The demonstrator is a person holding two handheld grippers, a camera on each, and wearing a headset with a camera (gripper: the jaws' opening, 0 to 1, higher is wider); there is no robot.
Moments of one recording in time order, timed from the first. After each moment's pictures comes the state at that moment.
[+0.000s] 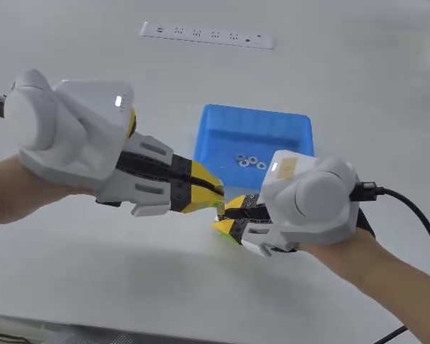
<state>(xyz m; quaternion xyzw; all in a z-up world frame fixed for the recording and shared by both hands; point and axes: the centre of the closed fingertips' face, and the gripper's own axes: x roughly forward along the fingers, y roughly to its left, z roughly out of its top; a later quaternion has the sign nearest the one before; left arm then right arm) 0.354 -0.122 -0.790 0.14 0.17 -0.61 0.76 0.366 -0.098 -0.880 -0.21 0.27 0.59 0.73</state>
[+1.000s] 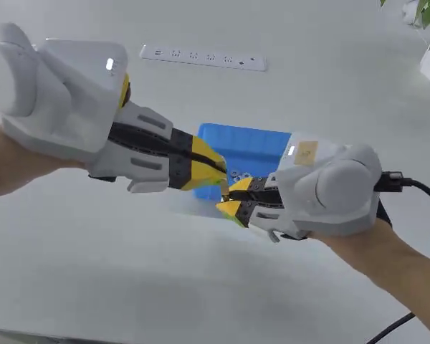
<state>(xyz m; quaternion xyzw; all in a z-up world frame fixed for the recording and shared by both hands) 0.369 -0.126 -0.725 0.20 0.11 -0.61 0.76 0.393 -0.106 -0.813 -0.24 0.19 0.57 0.76</state>
